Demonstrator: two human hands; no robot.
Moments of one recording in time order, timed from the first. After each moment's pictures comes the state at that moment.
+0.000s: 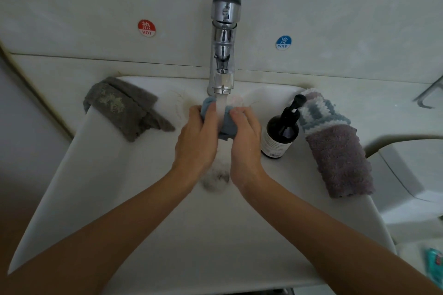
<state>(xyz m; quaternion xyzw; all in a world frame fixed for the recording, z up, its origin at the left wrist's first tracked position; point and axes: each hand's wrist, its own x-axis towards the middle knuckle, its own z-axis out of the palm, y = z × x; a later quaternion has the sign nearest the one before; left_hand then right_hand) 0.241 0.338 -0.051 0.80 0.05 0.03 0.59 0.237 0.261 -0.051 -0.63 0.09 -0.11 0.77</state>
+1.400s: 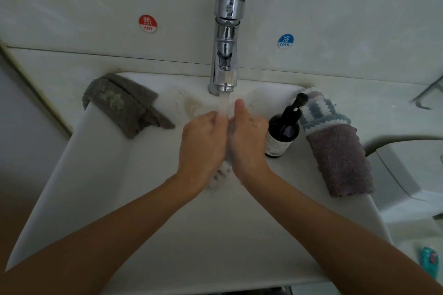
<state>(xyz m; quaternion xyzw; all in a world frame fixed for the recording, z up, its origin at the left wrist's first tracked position) 0.238 0.333 -0.058 0.80 -0.02 0.13 0.58 0.247 0.262 -0.053 -0.69 0.15 -0.15 0.69</state>
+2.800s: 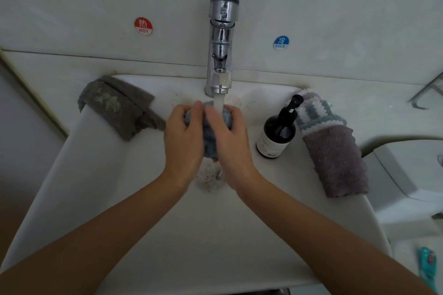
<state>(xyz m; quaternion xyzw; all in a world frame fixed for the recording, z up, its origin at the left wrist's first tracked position) 0.245 0.343 -0.060 0.71 0.06 0.15 0.68 0.234 0.268 -0.054 -0.69 0.08 -0.03 0.72</state>
